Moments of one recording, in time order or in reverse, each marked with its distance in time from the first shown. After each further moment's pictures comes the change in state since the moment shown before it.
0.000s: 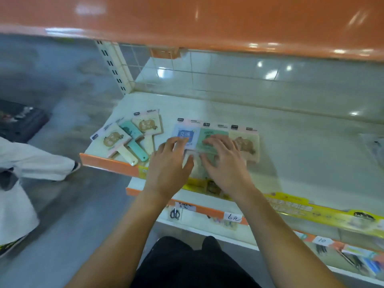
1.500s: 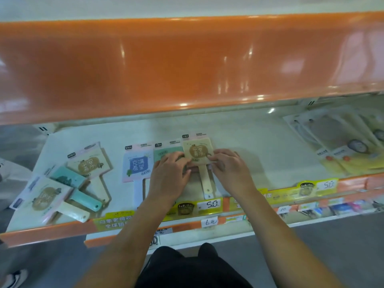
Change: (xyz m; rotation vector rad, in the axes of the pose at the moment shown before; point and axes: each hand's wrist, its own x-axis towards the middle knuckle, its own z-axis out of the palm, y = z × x) left_hand 0.065 0.052 0.051 -0.100 -0.175 0.316; right_hand -0.009 0.073 -0.044 -0.166 0.139 0.398
